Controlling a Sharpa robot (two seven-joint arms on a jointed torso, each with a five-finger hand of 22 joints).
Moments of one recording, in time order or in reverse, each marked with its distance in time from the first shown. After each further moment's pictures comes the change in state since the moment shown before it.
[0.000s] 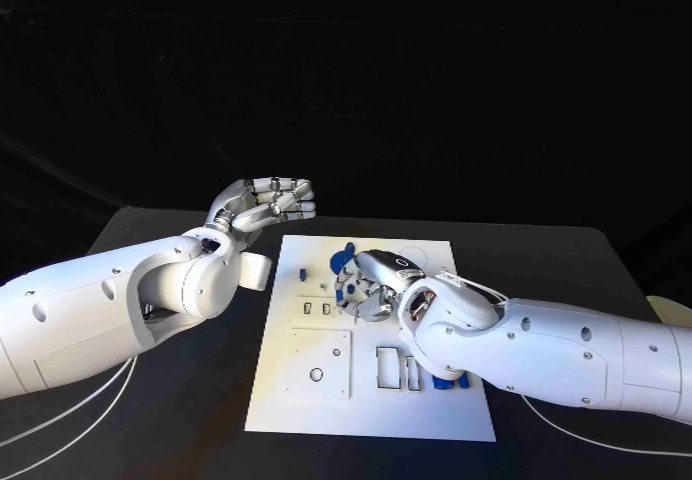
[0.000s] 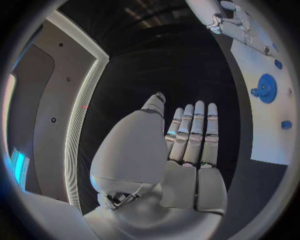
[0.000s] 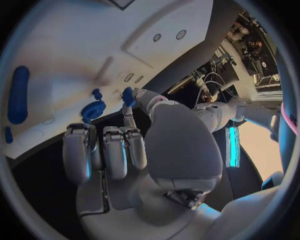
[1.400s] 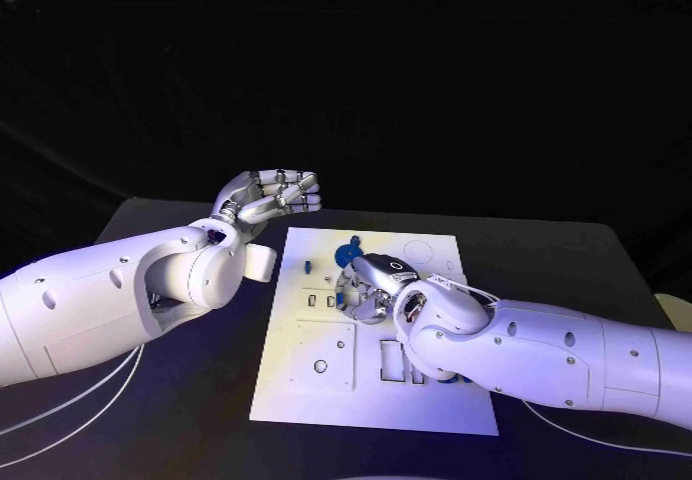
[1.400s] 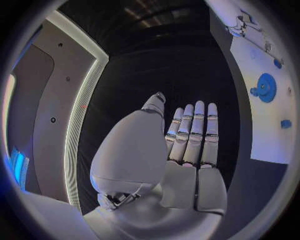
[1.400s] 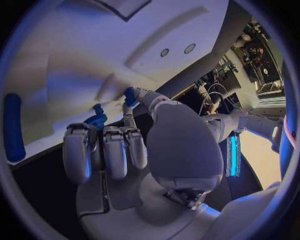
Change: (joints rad) left arm 0.000 0.001 0.000 -0.004 0.000 0.001 -0.003; left_hand 0.000 0.000 0.000 0.000 0.000 0.000 0.000 0.000 0.000 0.000 0.000 0.000 0.000 0.000 0.000 0.000 0.000 0.000 0.000 0.000 0.000 0.000; right arm -0.033 0.050 -0.003 -0.054 -0.064 0.030 -0.030; right_hand -0.028 -0.020 0.000 0.000 -0.008 -0.001 0.001 0.000 0.000 0.000 0.000 0.000 0.000 0.000 0.000 0.000 0.000 0.000 0.000 0.000 0.000 0.001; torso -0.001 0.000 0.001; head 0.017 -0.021
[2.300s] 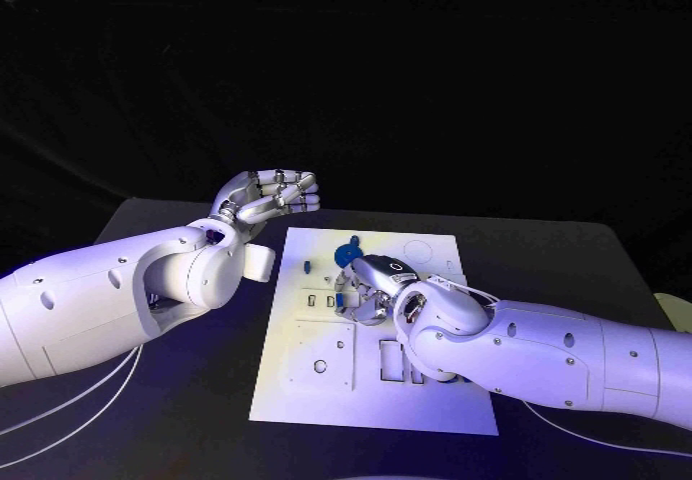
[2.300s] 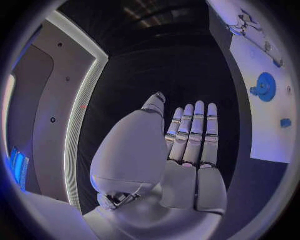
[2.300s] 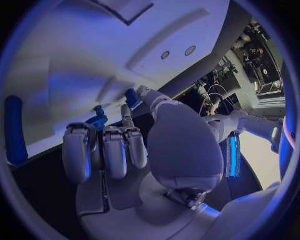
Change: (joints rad) left arm 0.000 -0.002 0.000 -0.001 0.000 0.001 -0.001; left_hand 0.000 0.000 0.000 0.000 0.000 0.000 0.000 0.000 0.001 0.000 0.000 0.000 0.000 -0.004 0.004 0.000 0.002 0.000 -0.003 0.003 0.000 -0.002; right arm -0.002 -0.001 -0.001 -0.002 -0.004 0.003 0.004; right_hand -0.041 -0.030 -0.065 0.015 -0.074 -0.083 0.025 -0.039 -0.029 0.000 0.007 -0.018 0.001 0.000 0.007 0.000 0.000 0.000 -0.002 0.002 -0.009 0.000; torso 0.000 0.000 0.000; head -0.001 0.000
